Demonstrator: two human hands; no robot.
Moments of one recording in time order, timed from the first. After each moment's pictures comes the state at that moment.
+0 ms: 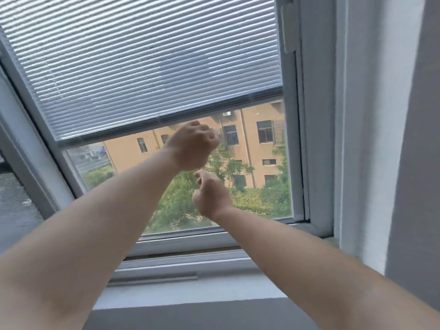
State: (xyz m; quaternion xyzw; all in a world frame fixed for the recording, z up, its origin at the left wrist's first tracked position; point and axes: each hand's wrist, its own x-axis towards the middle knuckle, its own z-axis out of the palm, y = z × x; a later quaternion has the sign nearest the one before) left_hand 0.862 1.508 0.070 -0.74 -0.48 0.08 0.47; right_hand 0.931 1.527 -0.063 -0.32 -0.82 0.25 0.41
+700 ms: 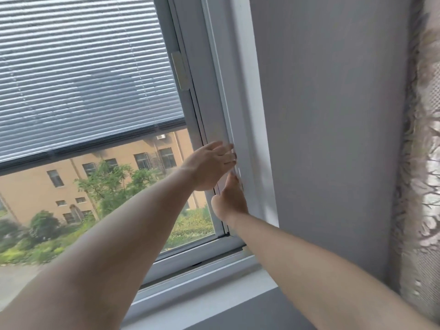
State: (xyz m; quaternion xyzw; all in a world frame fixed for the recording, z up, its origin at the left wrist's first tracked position) left_hand 1.061 1.607 0.036 -0.78 -0.32 0.13 0.52; right_hand 1.145 1.592 -0.068 -0.52 -0.64 0.30 0.48
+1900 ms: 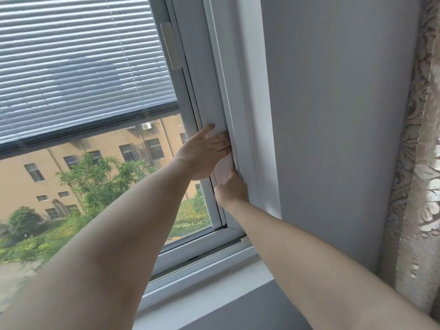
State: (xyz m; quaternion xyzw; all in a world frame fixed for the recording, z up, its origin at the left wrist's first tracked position) left_hand 1.045 1.645 0.024 -0.71 -0.37 0.20 0.56; right_hand 1.143 1.619 -0.081 -0.57 -0.58 0.35 0.46
